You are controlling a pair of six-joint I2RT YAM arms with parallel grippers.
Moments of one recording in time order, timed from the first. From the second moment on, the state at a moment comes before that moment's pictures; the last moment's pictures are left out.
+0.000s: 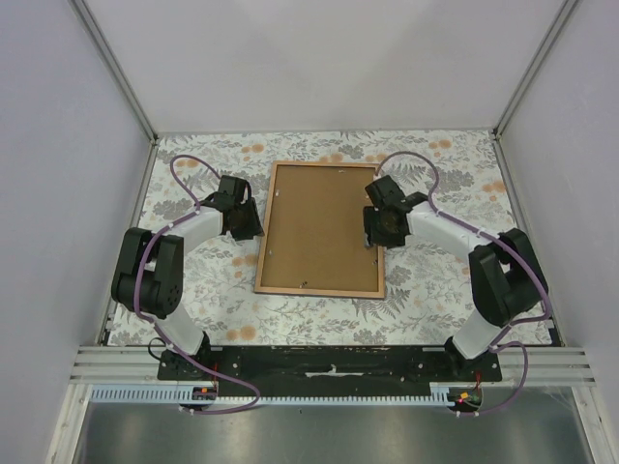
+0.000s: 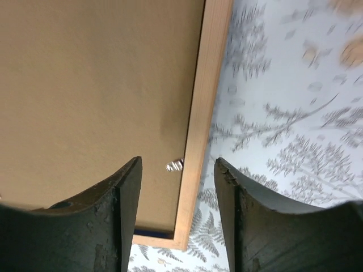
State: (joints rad) left arm -0.24 1.69 0.98 -0.32 0.05 -0.46; right arm 0.50 1.66 1.09 -0.63 0.10 0.44
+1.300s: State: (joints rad) left arm -0.25 1.69 0.98 -0.31 0.06 -0.46; right arm 0.32 2.25 1.81 -0.68 0.21 0.60
